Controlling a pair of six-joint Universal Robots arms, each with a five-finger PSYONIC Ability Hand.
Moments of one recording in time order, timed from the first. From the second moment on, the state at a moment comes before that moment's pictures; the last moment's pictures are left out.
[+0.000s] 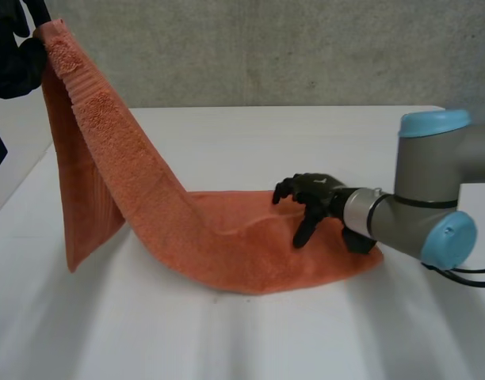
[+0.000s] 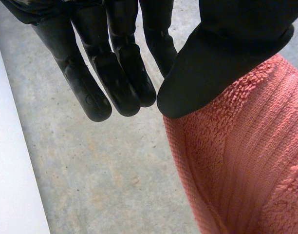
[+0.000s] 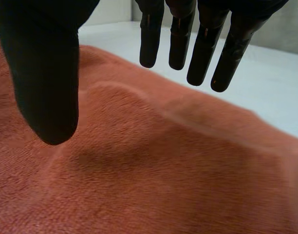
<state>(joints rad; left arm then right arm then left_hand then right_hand) 4.45 -1.26 -1.81 3.57 -1.51 3.20 1.96 -0.83 1.08 0.26 1.14 3.04 1.18 1.22 1.22 1.22 1.01 0.40 0.46 0.45 0.44 0.27</state>
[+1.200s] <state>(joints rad) 4.67 -1.30 -1.92 3.54 -1.38 3.14 1.90 -1.03 1.27 0.24 1.22 2.82 1.18 1.22 1.22 1.22 1.01 0.60 0.70 0.69 0.69 0.53</state>
